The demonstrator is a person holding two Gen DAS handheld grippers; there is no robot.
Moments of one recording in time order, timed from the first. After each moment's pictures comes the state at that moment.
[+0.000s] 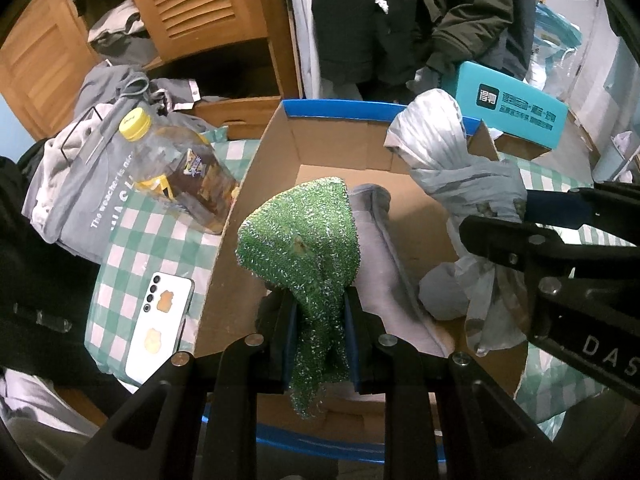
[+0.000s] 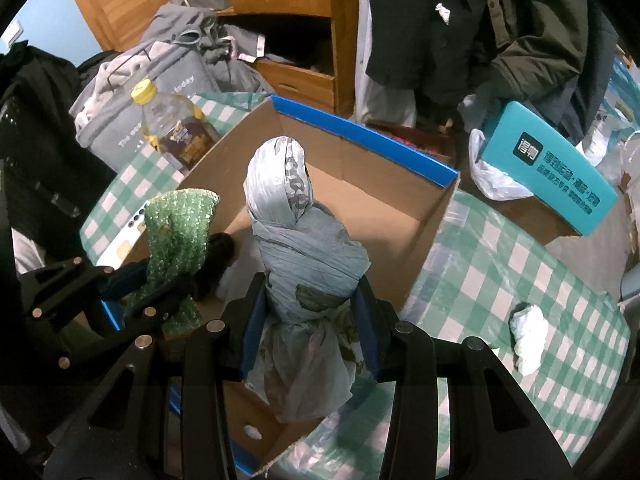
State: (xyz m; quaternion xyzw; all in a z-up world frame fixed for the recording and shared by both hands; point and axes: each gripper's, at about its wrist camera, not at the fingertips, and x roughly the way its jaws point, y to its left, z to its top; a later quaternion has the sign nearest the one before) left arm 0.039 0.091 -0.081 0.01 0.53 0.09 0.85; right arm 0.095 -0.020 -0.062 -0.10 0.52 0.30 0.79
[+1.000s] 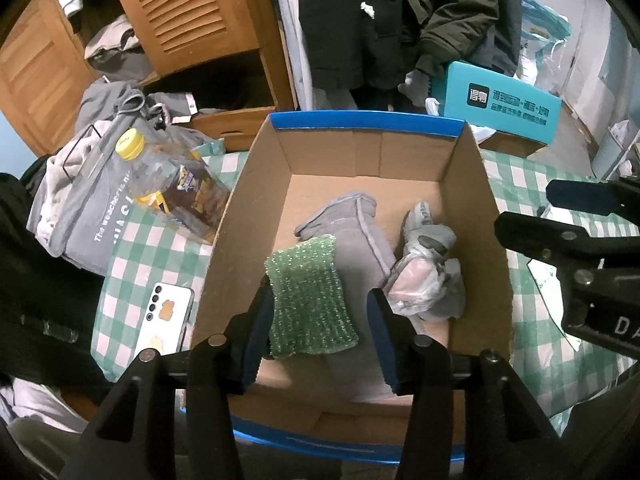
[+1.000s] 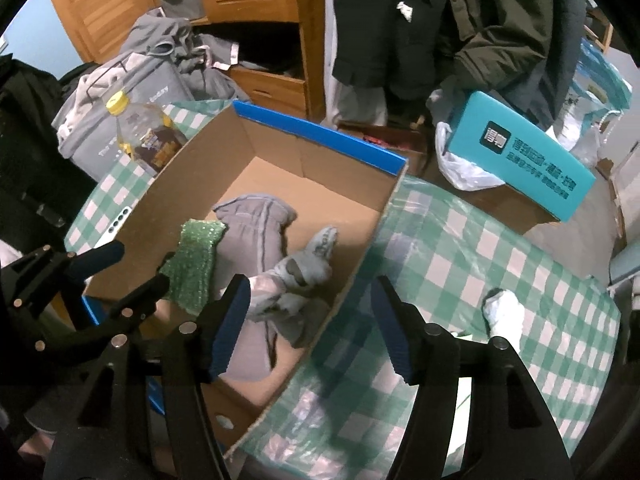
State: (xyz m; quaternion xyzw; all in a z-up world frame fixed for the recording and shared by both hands) left arm 0.038 0.070 -0.075 0.03 0.52 0.08 0.85; right arm 0.095 -0.055 -0.057 -0.10 0.51 0.26 0.81
